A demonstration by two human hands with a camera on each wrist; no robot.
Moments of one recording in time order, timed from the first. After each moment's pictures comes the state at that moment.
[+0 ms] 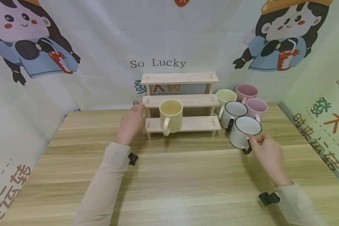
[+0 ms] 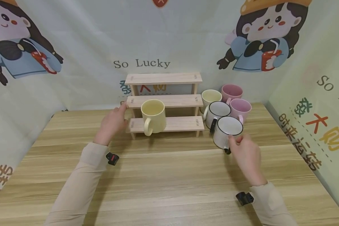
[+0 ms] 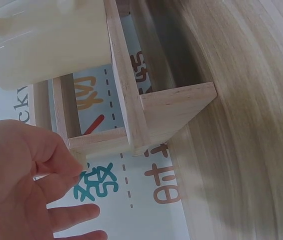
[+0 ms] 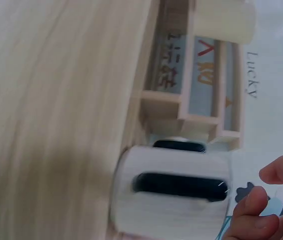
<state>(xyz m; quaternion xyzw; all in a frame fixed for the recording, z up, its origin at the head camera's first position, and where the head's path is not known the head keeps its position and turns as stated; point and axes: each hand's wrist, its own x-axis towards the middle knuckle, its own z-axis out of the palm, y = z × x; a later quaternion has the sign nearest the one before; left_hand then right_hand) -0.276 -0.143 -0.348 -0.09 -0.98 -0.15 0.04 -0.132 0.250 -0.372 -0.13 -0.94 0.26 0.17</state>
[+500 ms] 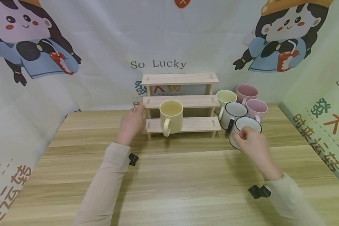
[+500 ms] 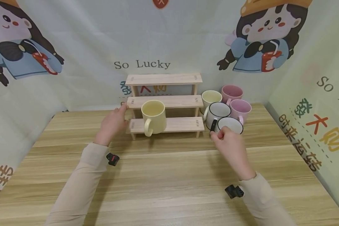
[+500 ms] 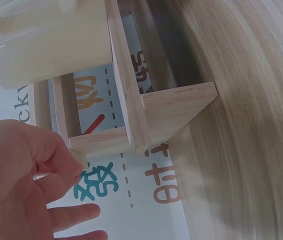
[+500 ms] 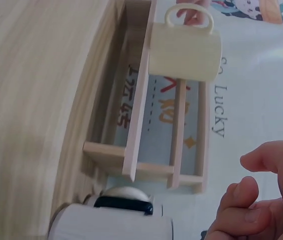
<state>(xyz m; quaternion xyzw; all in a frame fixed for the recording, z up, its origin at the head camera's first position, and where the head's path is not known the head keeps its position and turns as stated) -0.277 -0.144 -0.346 -0.09 -0.98 -0.15 0.02 -0.143 0.213 -0.339 -0.02 -0.96 0.26 0.13</state>
